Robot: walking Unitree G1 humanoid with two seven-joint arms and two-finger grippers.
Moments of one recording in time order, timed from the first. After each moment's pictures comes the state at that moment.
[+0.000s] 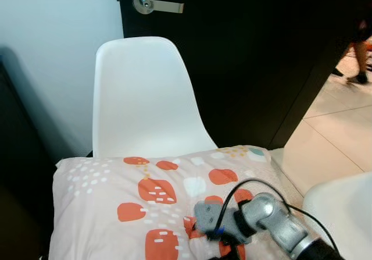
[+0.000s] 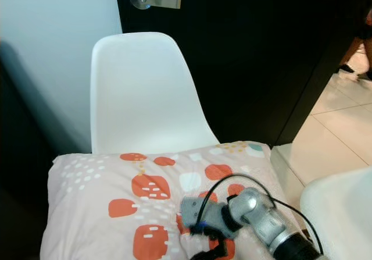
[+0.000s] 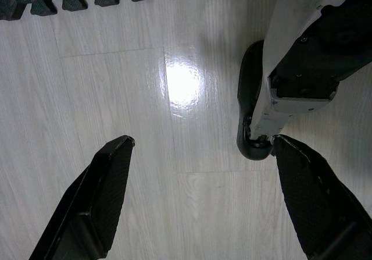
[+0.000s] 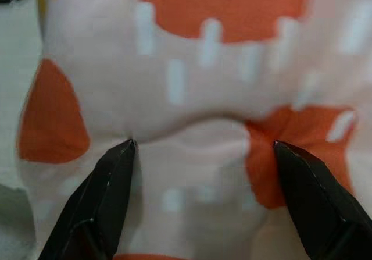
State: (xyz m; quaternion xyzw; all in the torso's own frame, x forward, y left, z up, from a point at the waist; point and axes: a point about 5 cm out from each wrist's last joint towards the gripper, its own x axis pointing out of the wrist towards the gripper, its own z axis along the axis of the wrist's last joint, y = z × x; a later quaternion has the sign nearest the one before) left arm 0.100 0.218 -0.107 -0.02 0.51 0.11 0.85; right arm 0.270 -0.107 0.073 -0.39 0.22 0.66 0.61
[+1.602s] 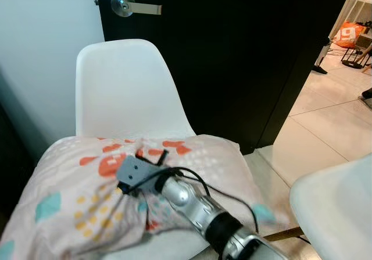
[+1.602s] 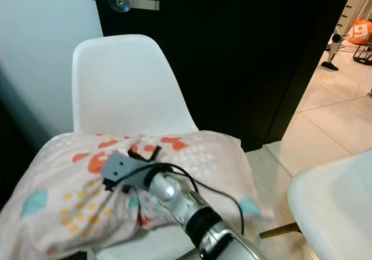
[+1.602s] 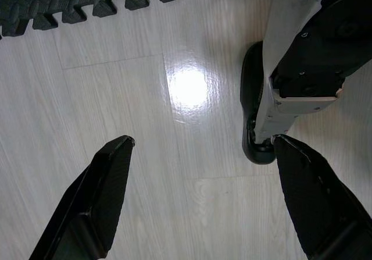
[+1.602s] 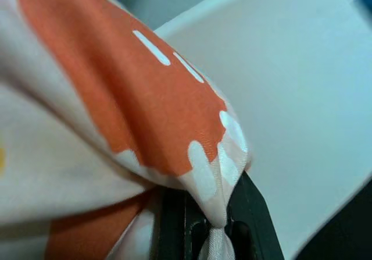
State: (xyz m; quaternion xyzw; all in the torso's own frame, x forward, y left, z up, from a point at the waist) left arm 0.091 0.222 -0.108 -0.02 0.52 0.12 0.85; right arm 0.334 0.044 0.155 -0.37 -0.18 0.34 0.85
